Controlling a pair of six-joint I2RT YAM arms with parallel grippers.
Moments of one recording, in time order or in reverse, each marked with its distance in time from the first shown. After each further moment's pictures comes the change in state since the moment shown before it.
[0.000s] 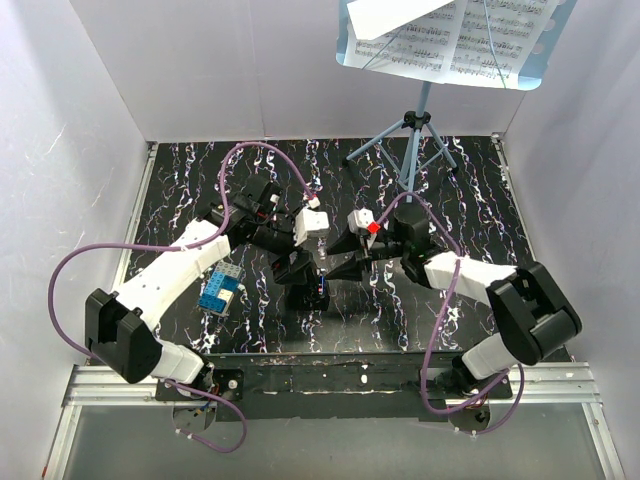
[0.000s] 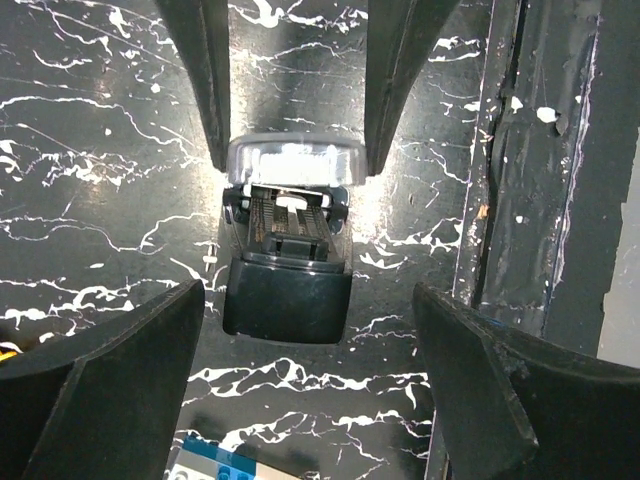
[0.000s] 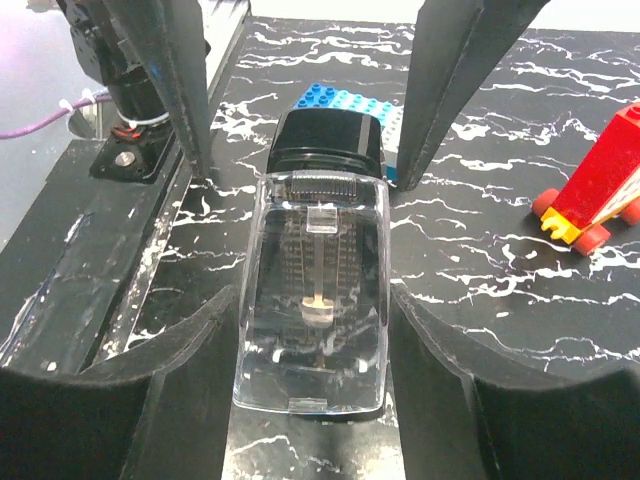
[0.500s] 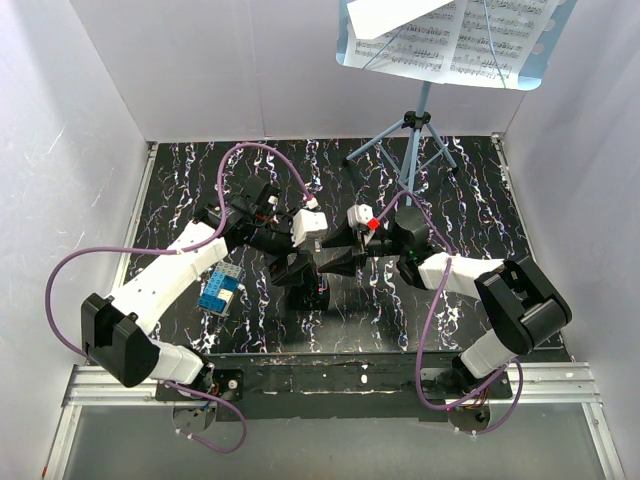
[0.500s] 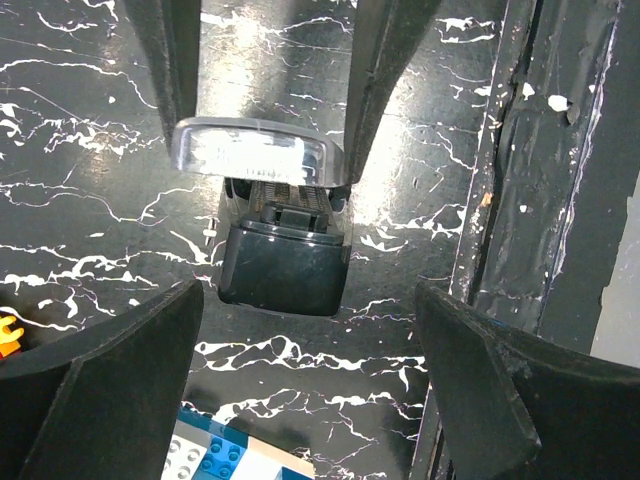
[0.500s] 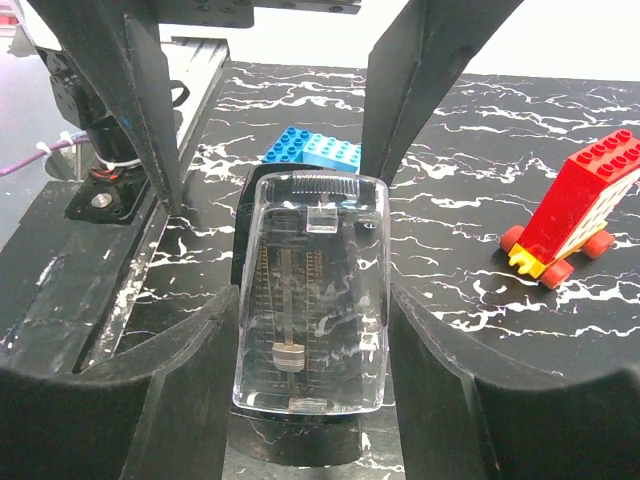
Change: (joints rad) left arm -0.006 -0.021 0.004 -0.042 -0.058 -0.024; right arm 0.031 0.086 -0.020 0.338 0.058 0.185
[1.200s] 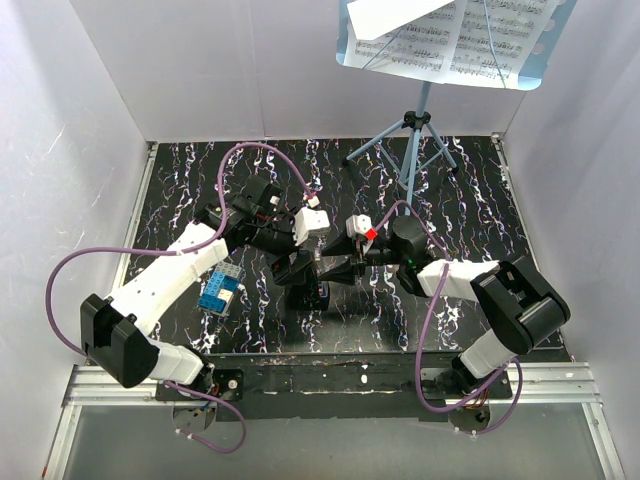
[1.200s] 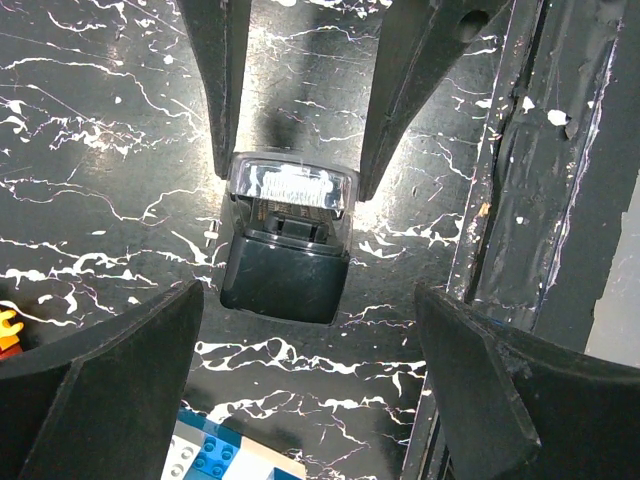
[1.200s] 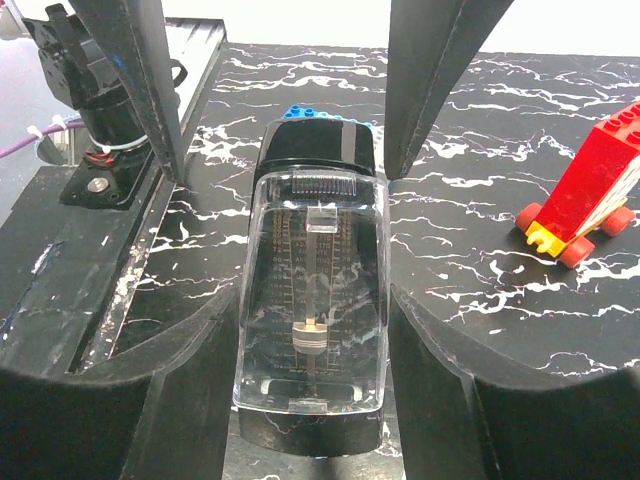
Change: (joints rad) left arm -0.014 -0.006 0.009 0.018 -0.026 -0.053; right arm 0.024 0.006 -0.070 0.036 0.045 -0.021
